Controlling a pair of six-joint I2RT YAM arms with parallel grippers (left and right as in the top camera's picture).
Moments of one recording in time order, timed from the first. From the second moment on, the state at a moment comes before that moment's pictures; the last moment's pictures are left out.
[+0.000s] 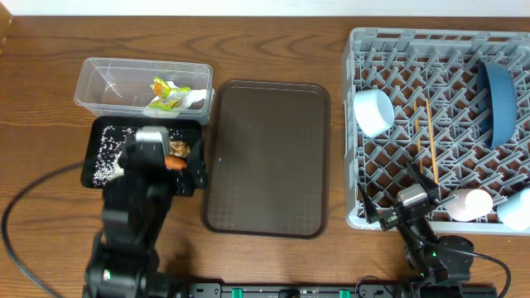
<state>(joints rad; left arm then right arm) -0.15 0.58 0.62 -0.38 0.01 -0.16 0.03 0.01 0.01 -0.04 -0.37 -0.19</state>
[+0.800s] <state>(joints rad) -0.15 0.01 0.07 -0.05 0.02 0.02 0.03 0.01 0.01 -0.04 -0.37 -0.19</state>
